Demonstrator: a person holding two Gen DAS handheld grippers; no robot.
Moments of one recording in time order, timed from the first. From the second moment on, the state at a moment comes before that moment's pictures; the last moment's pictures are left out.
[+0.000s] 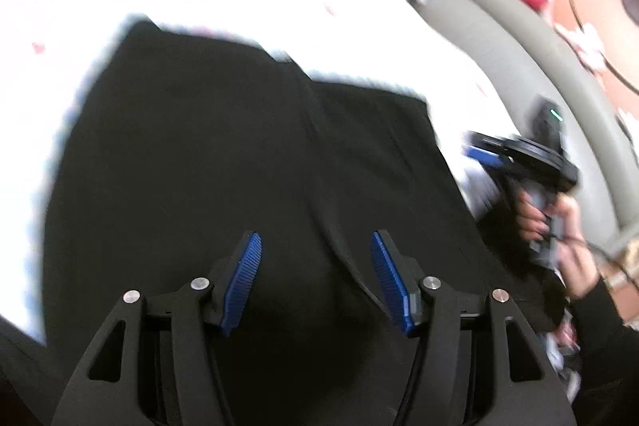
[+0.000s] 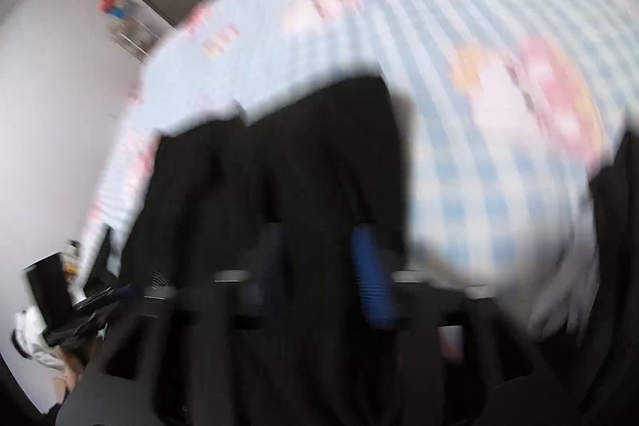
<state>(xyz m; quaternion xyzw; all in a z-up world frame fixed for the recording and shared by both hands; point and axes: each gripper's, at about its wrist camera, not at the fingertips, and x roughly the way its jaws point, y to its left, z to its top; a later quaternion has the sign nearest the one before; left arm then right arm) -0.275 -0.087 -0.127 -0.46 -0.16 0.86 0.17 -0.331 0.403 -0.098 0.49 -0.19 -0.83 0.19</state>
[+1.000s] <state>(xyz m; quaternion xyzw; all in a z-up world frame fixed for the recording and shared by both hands) -0.189 -0.089 -0.193 -0.49 0.21 0.83 0.15 -0.157 0.197 -0.106 0.52 0.32 -0.69 0.39</state>
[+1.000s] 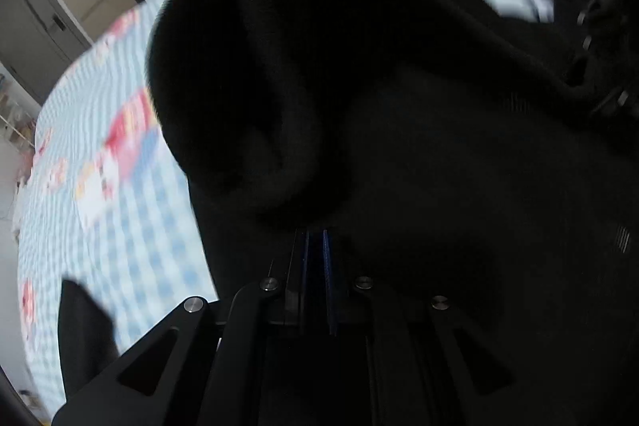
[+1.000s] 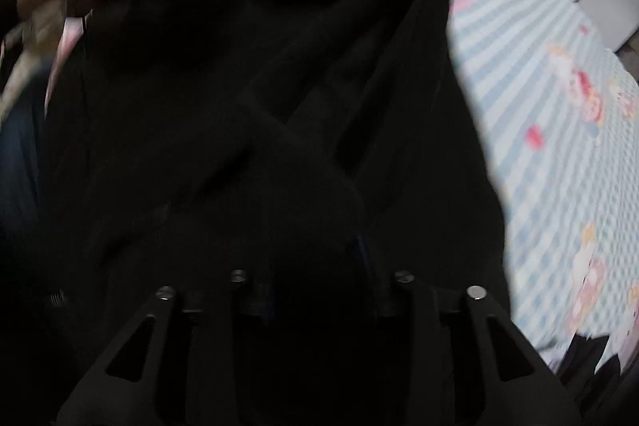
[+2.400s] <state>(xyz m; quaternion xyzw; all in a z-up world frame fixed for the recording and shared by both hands) -0.498 -0.175 -0.155 -0.53 -0.15 0.83 0.03 -0.466 0.309 -0.038 0.52 0.00 -0.84 0.13</state>
